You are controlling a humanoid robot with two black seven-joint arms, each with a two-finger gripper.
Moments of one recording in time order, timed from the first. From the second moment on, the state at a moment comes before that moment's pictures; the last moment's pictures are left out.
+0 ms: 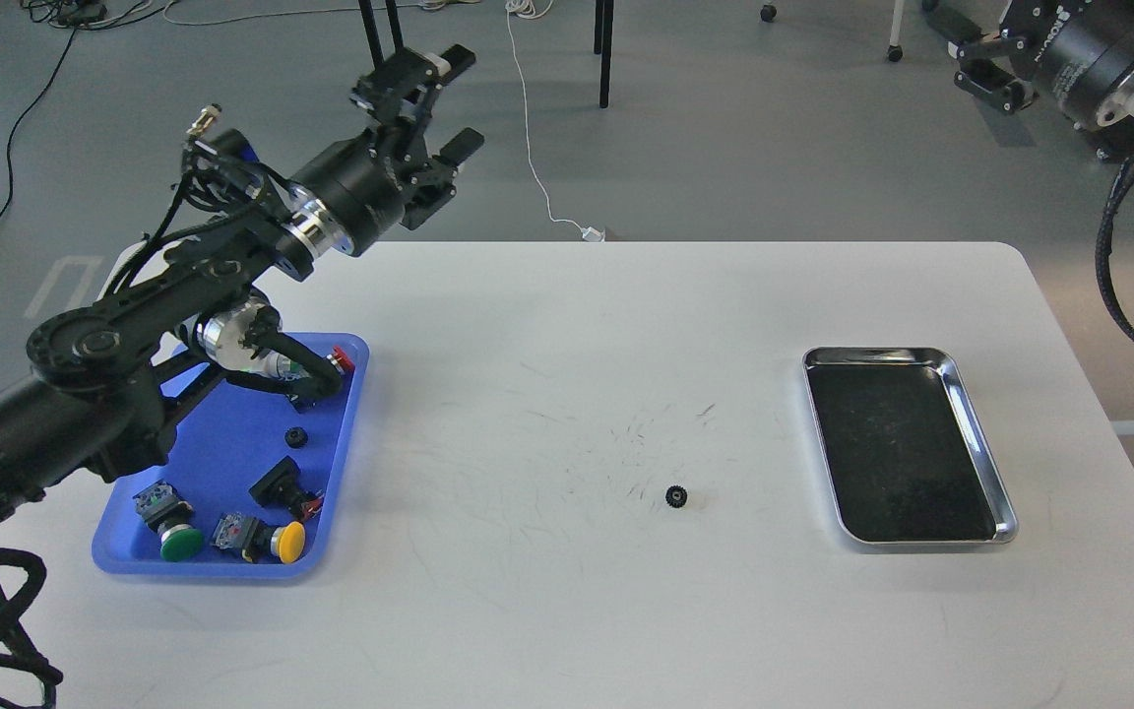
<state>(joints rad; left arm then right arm) -0.88 0.39 -0.61 -0.96 0.28 -0.19 -0.39 1.21 -0.76 0.30 1.01 -0.34 0.34 0.25</state>
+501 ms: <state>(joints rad) -0.87 0.47 -0.70 -0.85 -0.07 -0.24 -0.34 1.62 -0.48 -0.46 1.19 -0.97 0.33 0.36</state>
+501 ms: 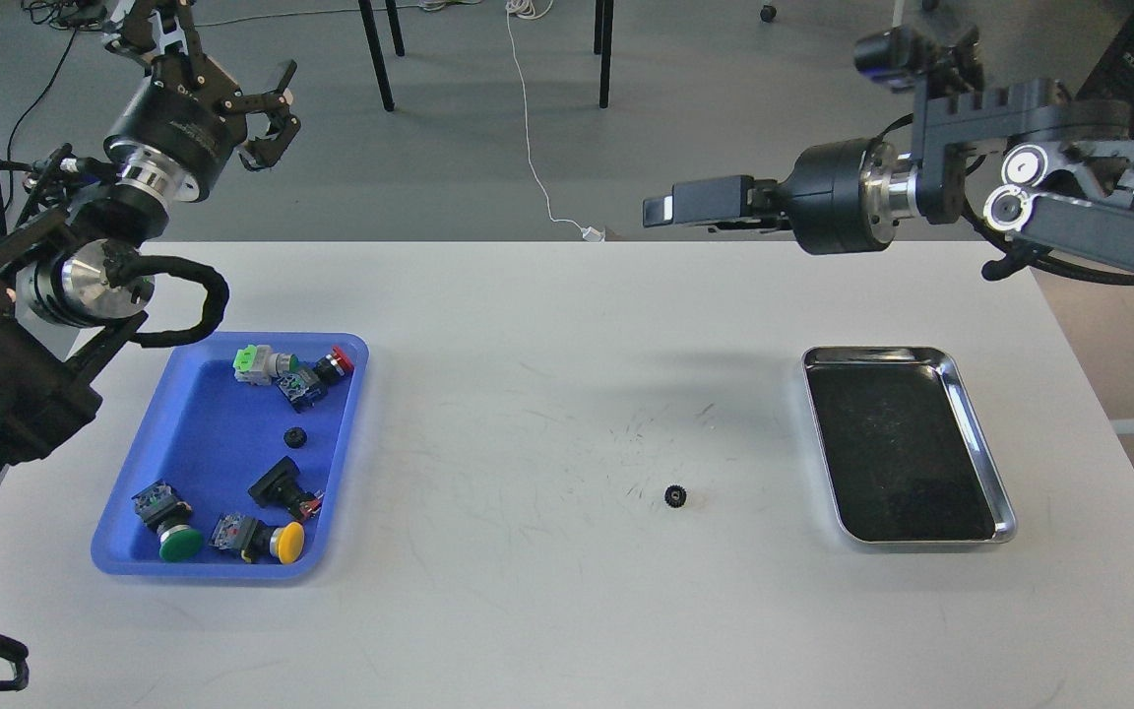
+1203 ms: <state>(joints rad) -0.83 0.52 -0.74 -0.85 -0.07 -0.25 -0.35 1.61 0.00 -0.89 1.00 -1.28 0.24 0.49</state>
